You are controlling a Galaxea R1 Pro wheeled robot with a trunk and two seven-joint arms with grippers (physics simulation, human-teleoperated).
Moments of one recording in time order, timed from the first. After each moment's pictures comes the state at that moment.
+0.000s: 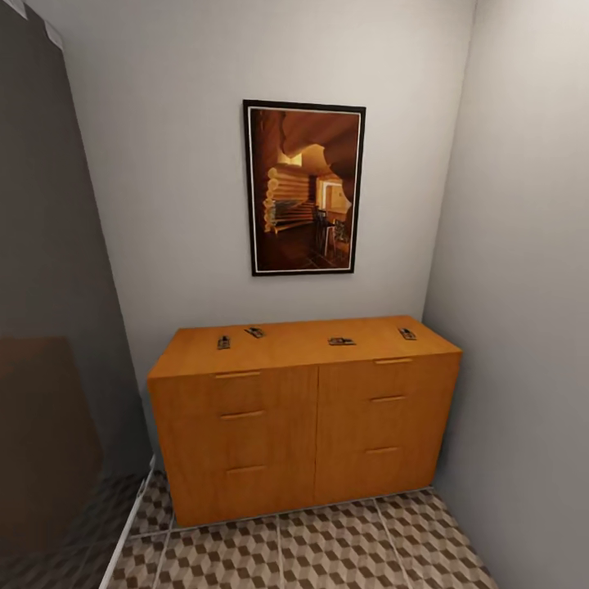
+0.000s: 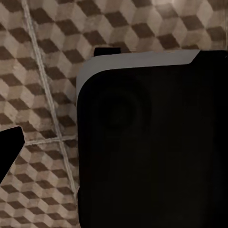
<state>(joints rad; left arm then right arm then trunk) 0.00 0.01 0.00 -0.07 0.00 0.00 0.00 0.00 -0.01 -0.01 0.00 -0.01 -0.03 0.00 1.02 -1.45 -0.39</state>
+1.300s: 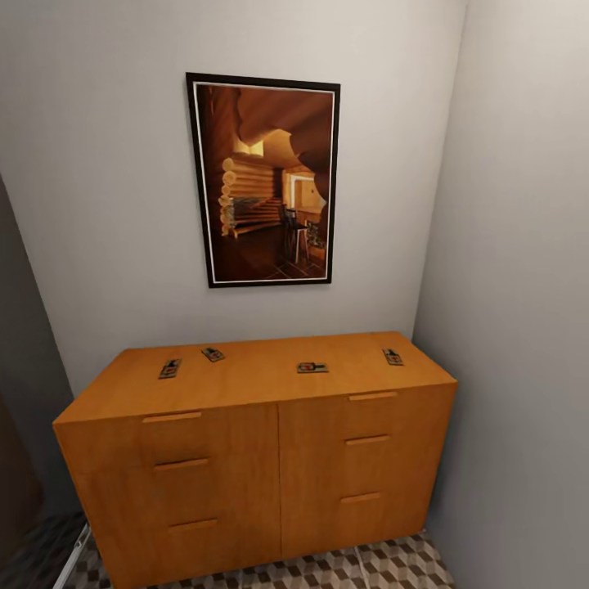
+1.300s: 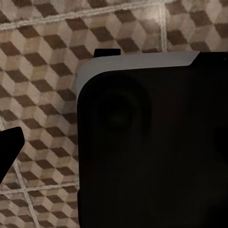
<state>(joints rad) 0.00 0.01 0.00 -0.07 0.01 0.00 0.00 0.00 -0.01 -0.01 0.00 -0.01 -0.03 0.00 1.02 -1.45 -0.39</state>
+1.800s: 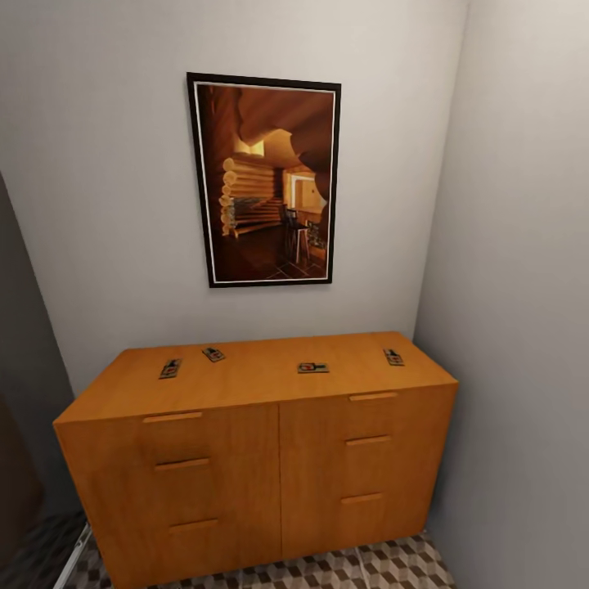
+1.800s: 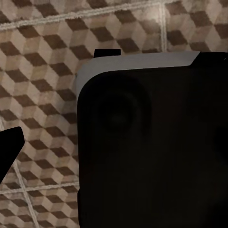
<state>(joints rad) 0.00 0.01 0.00 -0.07 0.01 0.00 0.00 0.00 -0.01 -0.01 0.00 -0.01 -0.03 0.00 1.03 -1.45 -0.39</state>
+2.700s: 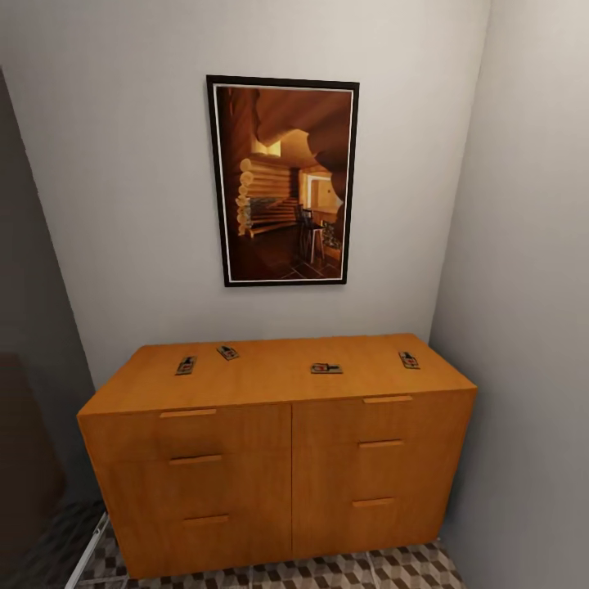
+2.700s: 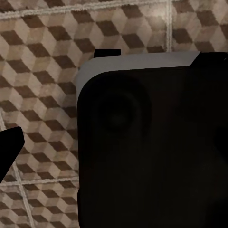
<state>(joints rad) 0.00 0.01 0.00 -0.07 0.01 0.00 0.00 0.00 -0.01 -0.01 0.00 -0.01 -0.03 0.00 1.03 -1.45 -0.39</state>
